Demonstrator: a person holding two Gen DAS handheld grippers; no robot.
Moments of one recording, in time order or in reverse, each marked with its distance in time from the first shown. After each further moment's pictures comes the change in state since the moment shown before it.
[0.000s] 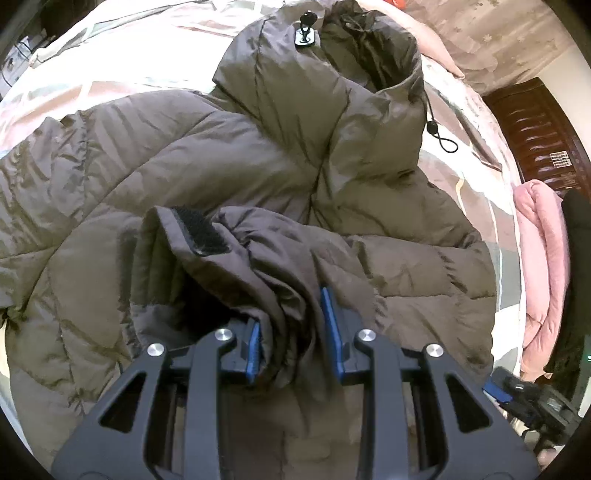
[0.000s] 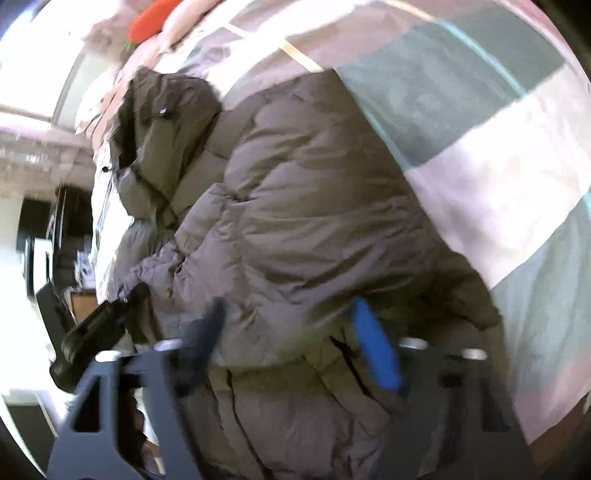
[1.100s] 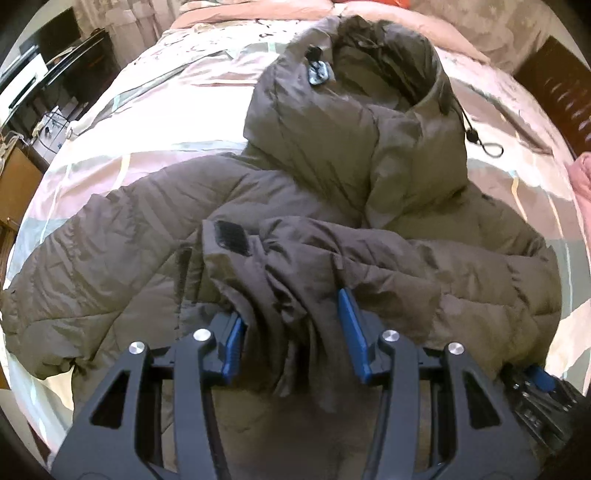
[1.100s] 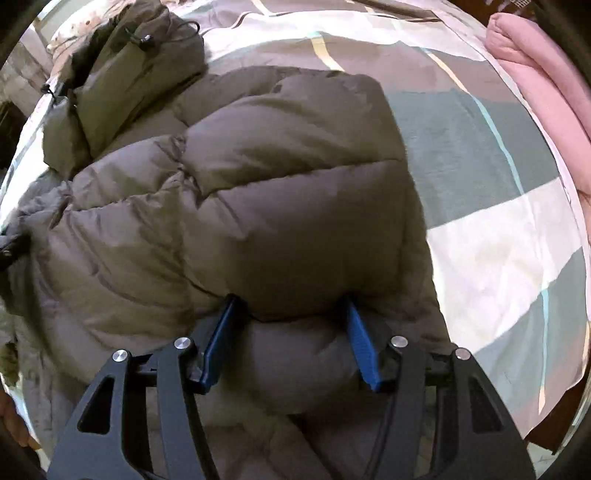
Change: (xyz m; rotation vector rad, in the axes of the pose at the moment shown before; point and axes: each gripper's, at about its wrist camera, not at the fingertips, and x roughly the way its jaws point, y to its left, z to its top) left arm -0.008 -0.016 0.014 0.121 -0.130 0.309; right arm 0.062 0.045 0.004 -0.301 -0.096 -0.442
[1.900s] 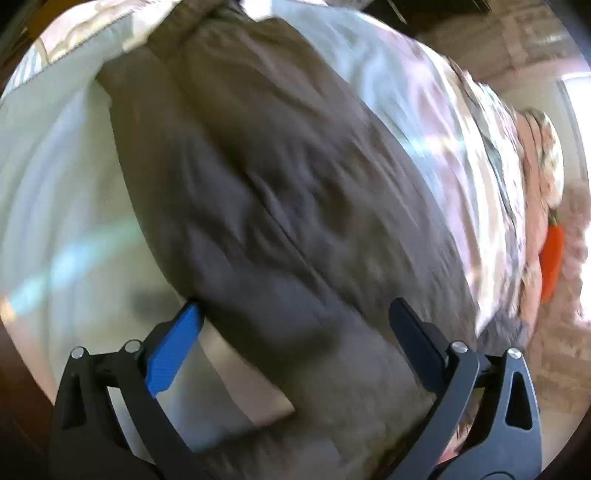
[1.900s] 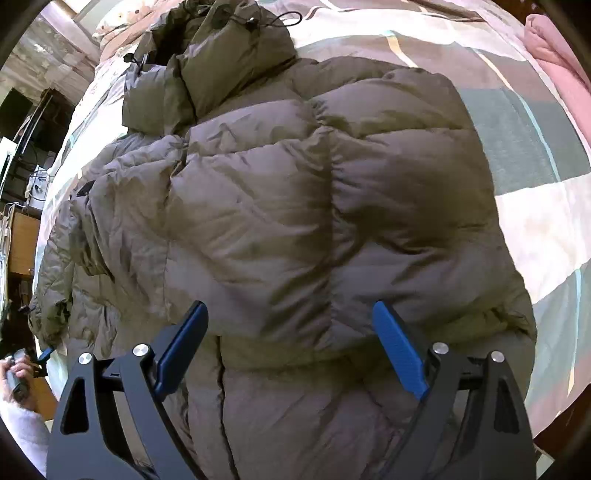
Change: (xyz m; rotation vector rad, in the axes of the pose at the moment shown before) left arm -0.006 0.457 -0.147 -1.230 0.122 -0.114; right arm -0.041 0.051 -0.040 -0.055 0.051 0.193
